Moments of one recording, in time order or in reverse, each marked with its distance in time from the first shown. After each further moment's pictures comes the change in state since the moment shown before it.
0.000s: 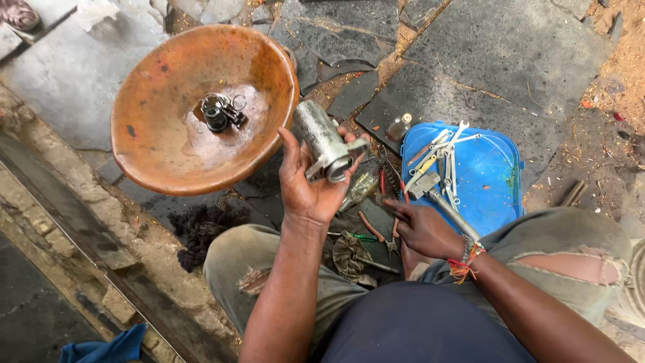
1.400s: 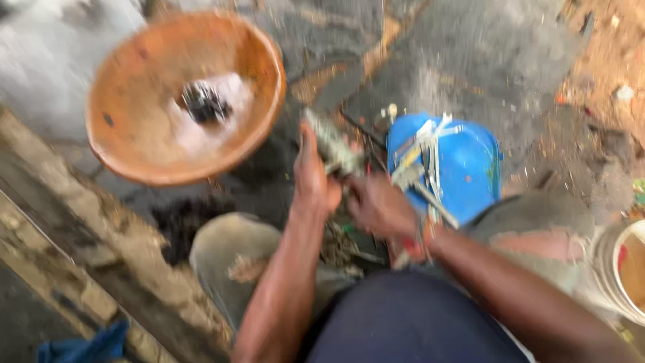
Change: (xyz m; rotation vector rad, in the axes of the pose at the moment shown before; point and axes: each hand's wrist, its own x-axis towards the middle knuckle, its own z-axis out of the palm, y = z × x) left_hand 0.015 -0.030 -0.045 0.456 0.267 0.049; right_hand 0.018 -0.096 -0.015 -0.063 0.204 -0.234
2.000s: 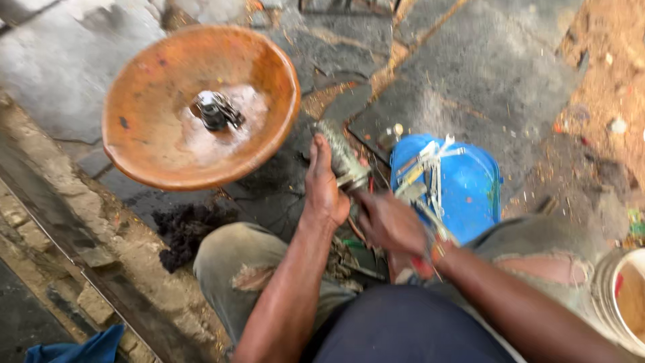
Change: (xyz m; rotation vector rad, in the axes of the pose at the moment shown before) left_hand -0.001 -0.002 0.000 -0.114 -0.053 0.036; right_hand -0.008 0.002 -0.001 -0.048 -0.095 -0.029
